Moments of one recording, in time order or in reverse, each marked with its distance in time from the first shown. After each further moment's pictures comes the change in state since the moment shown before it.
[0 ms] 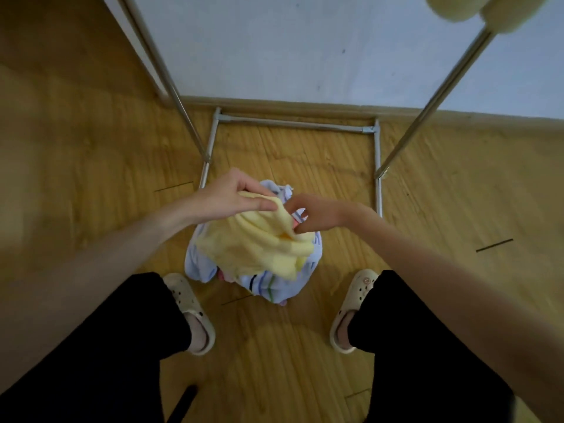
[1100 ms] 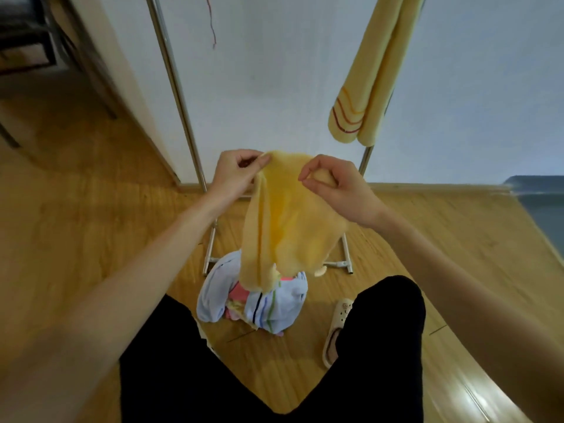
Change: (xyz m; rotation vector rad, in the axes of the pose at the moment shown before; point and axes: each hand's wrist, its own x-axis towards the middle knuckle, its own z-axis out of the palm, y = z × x) left_hand -0.141 0.176 -0.038 -0.165 0.572 0.375; right_hand -0.237 -0.268 -0.041 0.133 0.934 -0.268
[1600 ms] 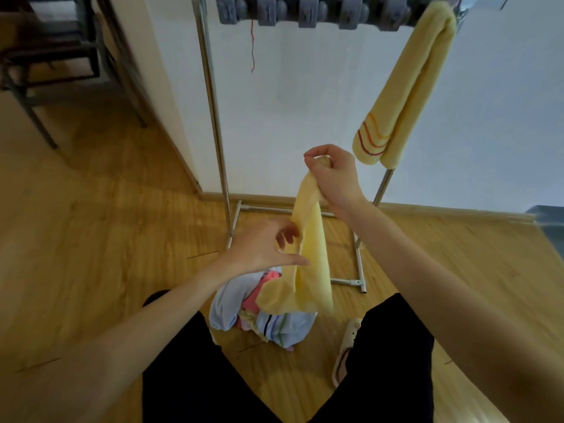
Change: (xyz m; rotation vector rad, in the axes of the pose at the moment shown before) left_hand -0.077 -0.004 -0.016 0.522 -0.436 -0.018; right_hand 0.060 -0.040 0.047 0.289 0.353 0.305
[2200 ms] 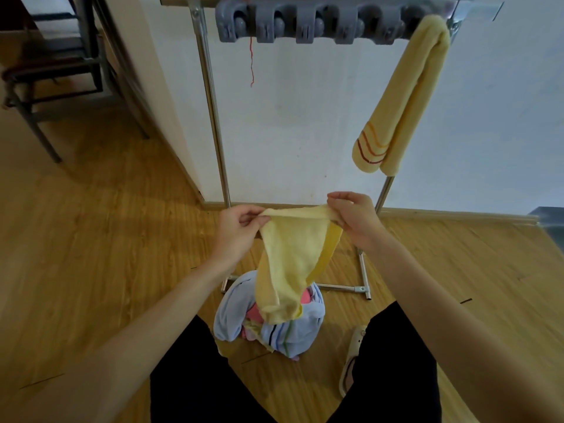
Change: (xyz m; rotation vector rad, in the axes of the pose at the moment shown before) left_hand 0.000 -0.007 -0.028 -0.641 0.503 -0.181; right_hand -0.001 0.048 -0.032 0.174 0.009 0.410
